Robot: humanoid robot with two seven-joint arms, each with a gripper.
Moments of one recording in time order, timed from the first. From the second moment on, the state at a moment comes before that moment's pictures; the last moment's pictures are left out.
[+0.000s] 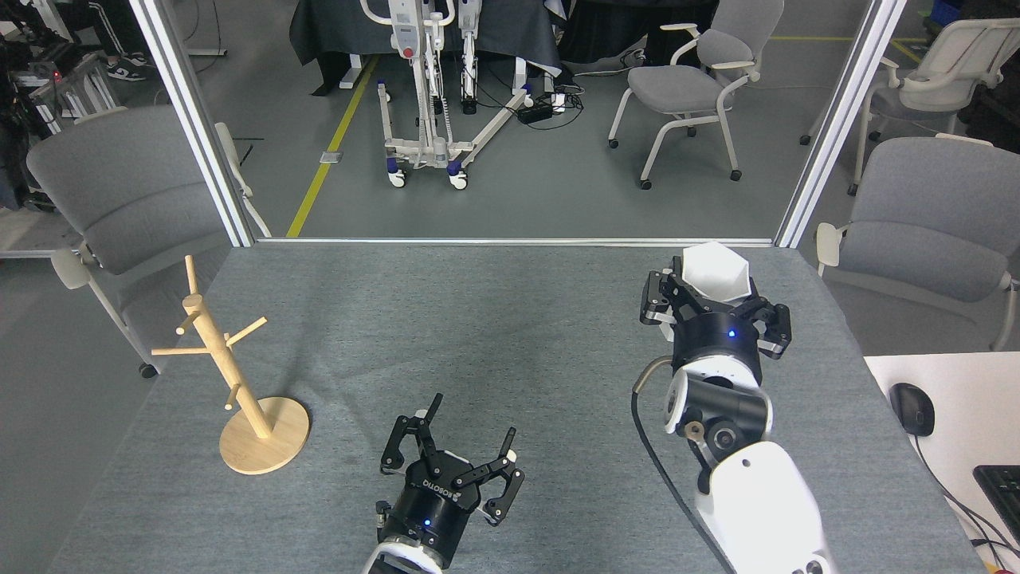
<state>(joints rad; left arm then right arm) -0.08 -0.04 -0.40 -1.55 -1.81 0.07 0.06 -0.48 -0.12 0.43 -1.72 1.49 0.77 0.68</state>
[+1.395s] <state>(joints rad) -0.45 -0.14 -0.47 -1.28 -1.69 -0.24 -0.11 -0.49 0.05 0.76 -1.61 1.58 0.97 0.73</state>
